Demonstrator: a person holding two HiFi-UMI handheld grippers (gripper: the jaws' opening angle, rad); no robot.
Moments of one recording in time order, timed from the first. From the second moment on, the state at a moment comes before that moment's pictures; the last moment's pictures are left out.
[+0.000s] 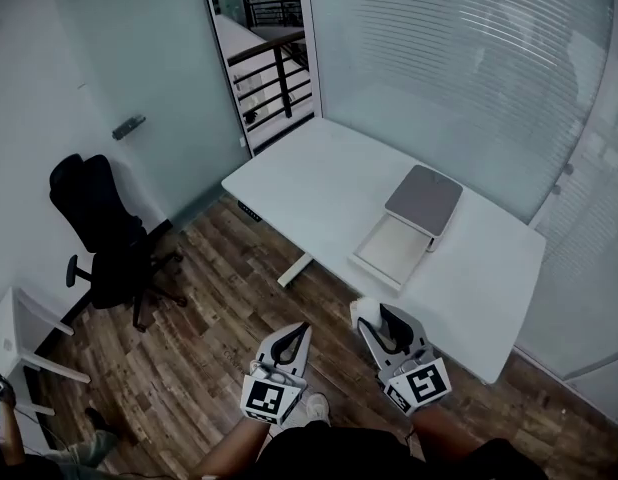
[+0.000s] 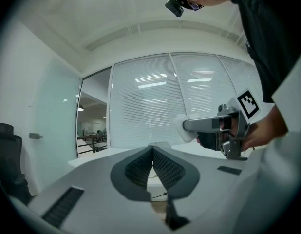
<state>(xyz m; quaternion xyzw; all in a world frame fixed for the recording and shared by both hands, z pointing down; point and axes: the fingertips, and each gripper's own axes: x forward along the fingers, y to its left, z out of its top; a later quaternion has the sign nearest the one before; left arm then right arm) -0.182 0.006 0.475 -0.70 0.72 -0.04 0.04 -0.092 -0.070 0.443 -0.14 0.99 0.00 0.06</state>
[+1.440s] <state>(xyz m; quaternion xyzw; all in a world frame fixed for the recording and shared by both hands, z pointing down) -0.253 -0.192 0.513 -0.78 0.62 -0.04 0.00 -0.134 -0.255 0.462 -0.29 0.95 -0.01 0.06</state>
